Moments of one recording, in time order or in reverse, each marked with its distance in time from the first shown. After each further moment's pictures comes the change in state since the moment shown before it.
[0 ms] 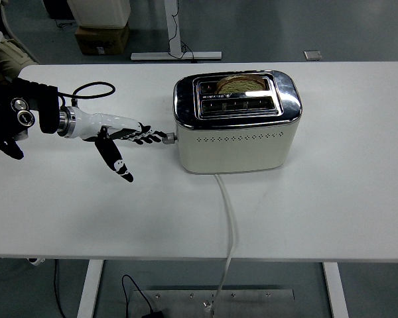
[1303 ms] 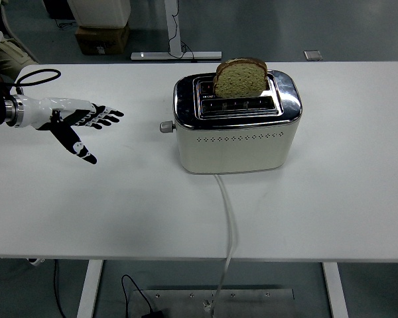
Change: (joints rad) left arm -0.025 0.196 -0.005 0.025 -0.152 0.000 -0.008; right arm 0.000 0.000 0.000 0.000 0.000 0.000 0.000
